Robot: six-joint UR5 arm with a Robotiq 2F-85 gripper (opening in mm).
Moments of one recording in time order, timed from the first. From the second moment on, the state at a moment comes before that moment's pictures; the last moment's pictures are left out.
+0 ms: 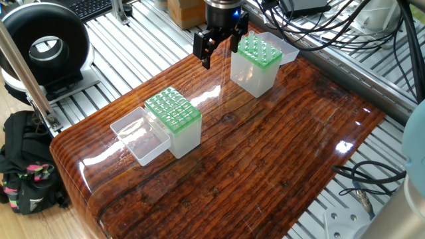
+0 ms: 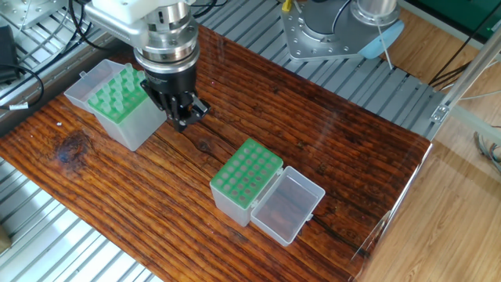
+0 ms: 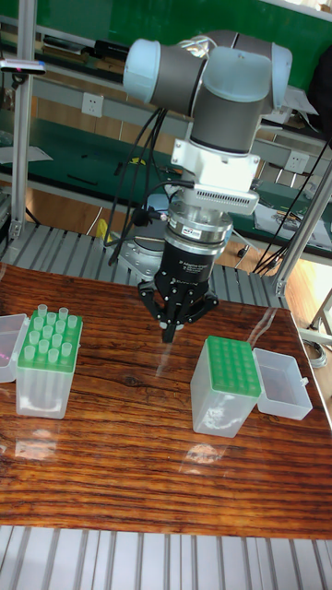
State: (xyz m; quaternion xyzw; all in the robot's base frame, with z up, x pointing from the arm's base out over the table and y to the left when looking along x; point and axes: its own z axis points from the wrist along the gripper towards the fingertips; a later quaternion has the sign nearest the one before) arm 0.576 0.015 0.185 -0.06 1.00 0.01 0.06
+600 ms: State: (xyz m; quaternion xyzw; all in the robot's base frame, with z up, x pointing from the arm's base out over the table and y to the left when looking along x) arm 0.590 0.011 0.188 -0.13 0.99 0.00 0.09
